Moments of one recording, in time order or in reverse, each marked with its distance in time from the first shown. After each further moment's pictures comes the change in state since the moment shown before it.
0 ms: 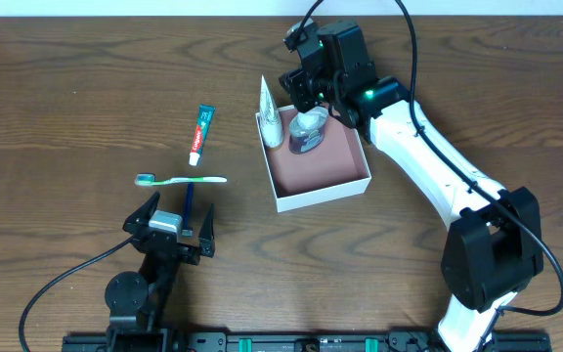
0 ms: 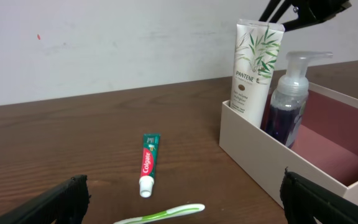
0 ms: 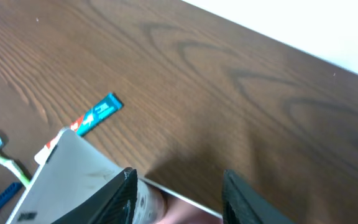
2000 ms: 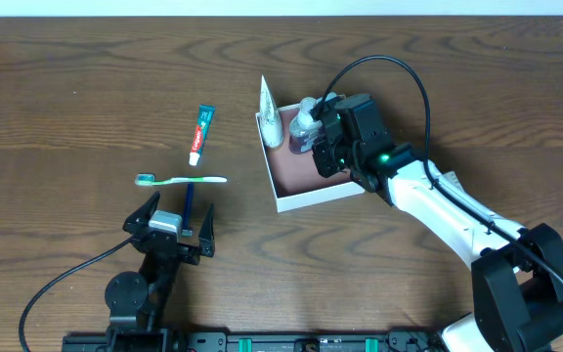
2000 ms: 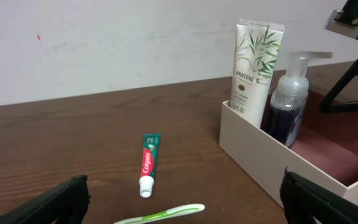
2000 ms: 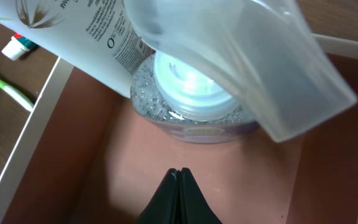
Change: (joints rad) left arm 0.000 0.000 0.000 0.000 0.000 0.000; right arm 0.016 -0.236 -0.544 0.158 0.053 0.065
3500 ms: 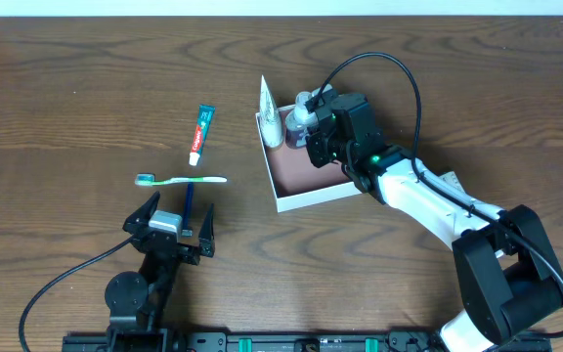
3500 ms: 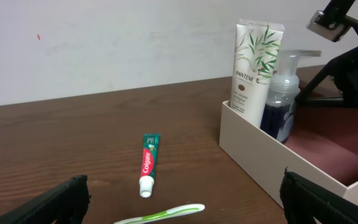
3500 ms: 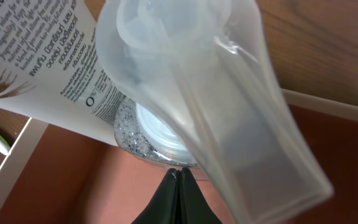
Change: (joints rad) left arm 0.000 0.000 0.000 0.000 0.000 0.000; right arm 0.006 0.082 -0.011 0.220 0.037 0.000
